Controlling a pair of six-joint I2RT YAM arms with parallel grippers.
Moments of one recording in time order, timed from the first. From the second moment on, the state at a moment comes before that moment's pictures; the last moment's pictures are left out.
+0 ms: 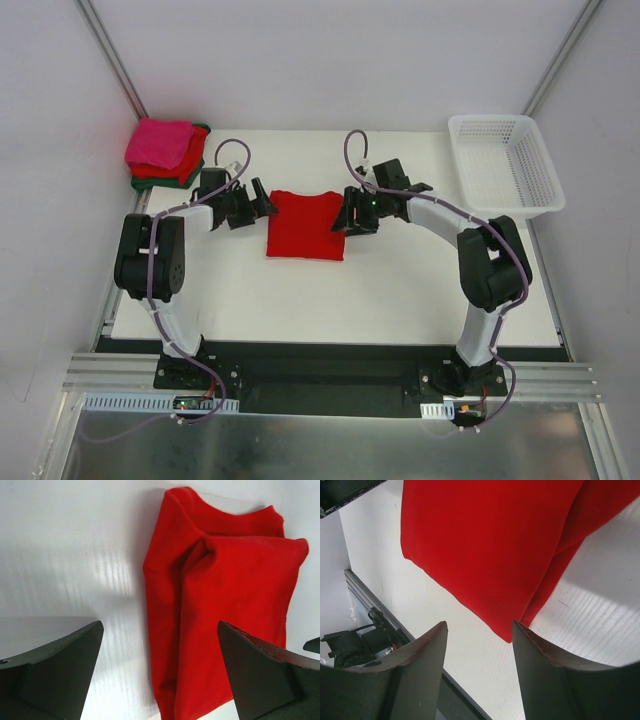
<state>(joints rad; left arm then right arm) -0.08 1.82 1.00 0.03 0.47 -0.47 0.46 1.87 1.31 -0.37 -0.56 0.49</state>
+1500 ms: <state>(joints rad) -0.10 1.96 1.05 0.26 0.71 -0.57 0.49 2.15 1.52 -0.42 -0.55 0.53</state>
